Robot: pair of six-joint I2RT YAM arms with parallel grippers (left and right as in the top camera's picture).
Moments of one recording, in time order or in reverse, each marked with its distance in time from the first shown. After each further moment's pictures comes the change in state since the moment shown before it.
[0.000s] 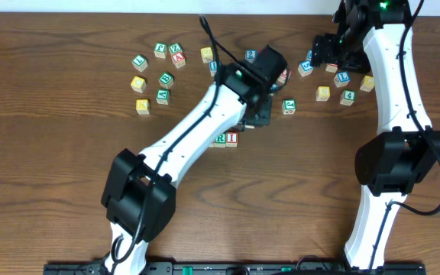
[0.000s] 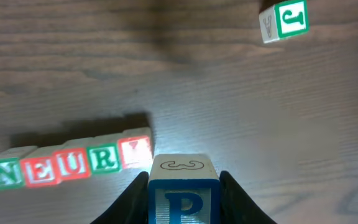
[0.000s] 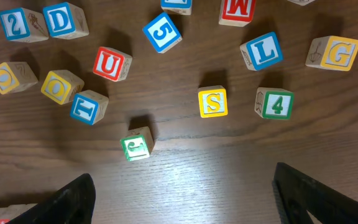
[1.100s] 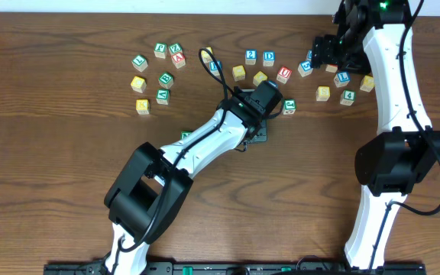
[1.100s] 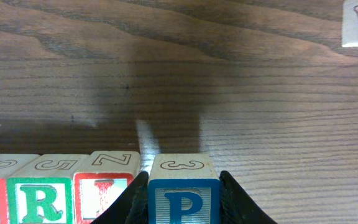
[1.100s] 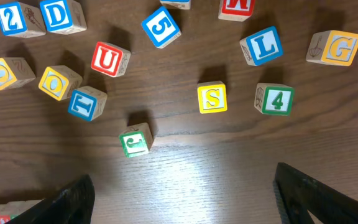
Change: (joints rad) left arm -0.026 0.006 -0.346 0.373 -0.055 -0.187; right arm 0.000 0.000 -0.001 -0.014 0.000 0.000
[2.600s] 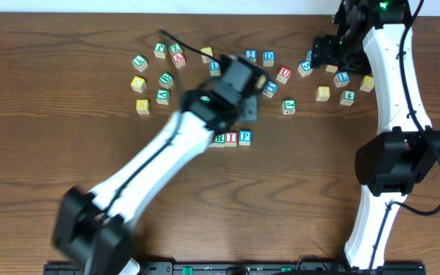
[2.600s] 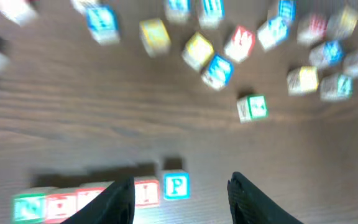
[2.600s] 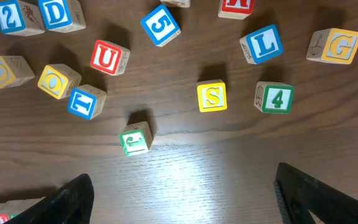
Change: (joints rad) left arm 0.095 -0.346 0.012 -0.011 -0.024 0.145; right arm 0.000 0.000 0.000 -0.004 0.000 0.000
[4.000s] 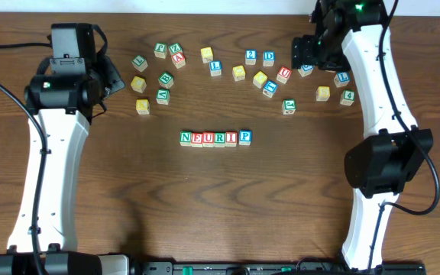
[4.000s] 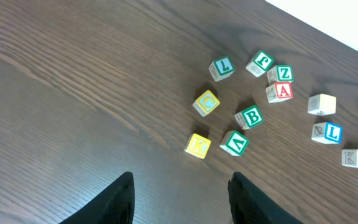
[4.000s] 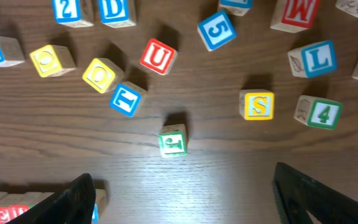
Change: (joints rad) left arm 0.654 -0.182 0.002 -0.199 -0.017 0.156; right arm 0.101 0.000 0.000 0.043 0.000 0.010
